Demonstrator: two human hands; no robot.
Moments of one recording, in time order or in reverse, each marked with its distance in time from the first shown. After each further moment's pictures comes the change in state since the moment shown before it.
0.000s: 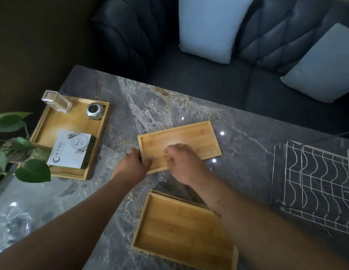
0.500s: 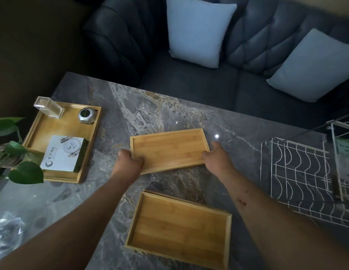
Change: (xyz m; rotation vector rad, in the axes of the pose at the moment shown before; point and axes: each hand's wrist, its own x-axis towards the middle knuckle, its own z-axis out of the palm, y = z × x) left_hand -0.006 0.016 0.002 -0.311 0.049 -0.152; right_hand -0.030 0.089 -0.043 0.429 0.147 0.748
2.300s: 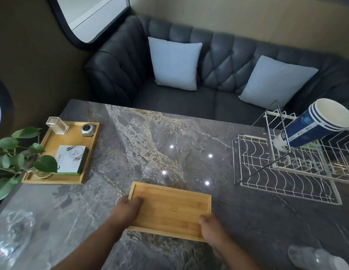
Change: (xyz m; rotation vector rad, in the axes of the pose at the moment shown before) left_hand -0.170 -0.050 -0.002 -0.218 -0.284 -0.130; right_hand -0.200 0.149 0.024 0.225 -0.124 0.243
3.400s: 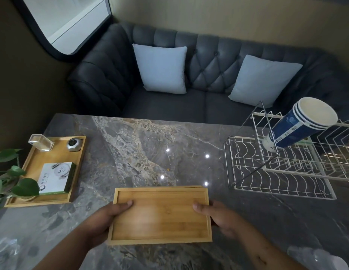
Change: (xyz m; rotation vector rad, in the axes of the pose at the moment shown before) left_hand 0.016 0.023 -0.045 -0.435 -0.666 -0.038; right_hand 0.028 -0.033 -0.070 0.383 -0.433 -0.129
